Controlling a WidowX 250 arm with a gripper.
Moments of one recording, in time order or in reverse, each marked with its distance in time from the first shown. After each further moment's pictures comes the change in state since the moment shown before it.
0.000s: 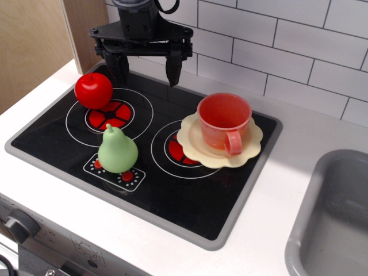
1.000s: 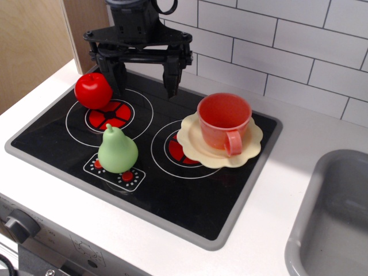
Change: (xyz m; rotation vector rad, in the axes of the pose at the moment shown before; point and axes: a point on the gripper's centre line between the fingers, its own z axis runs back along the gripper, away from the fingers) arm -0.030 -0.009 0.019 -0.051 0.106 -0.109
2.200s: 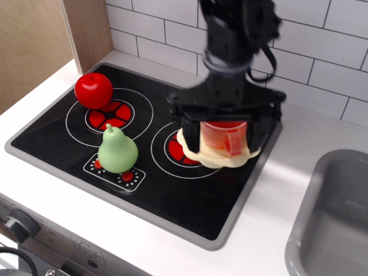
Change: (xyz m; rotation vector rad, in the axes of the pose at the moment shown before) arm -0.047 -0.090 -0.034 0.027 0.006 0.141
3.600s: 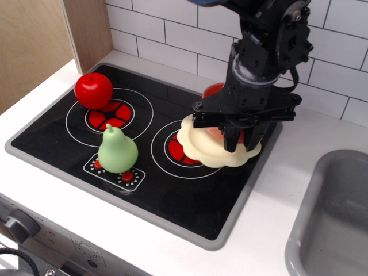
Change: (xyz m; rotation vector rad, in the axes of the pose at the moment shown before) arm 0.022 -0.006 -0.017 0.066 -0.069 0.181
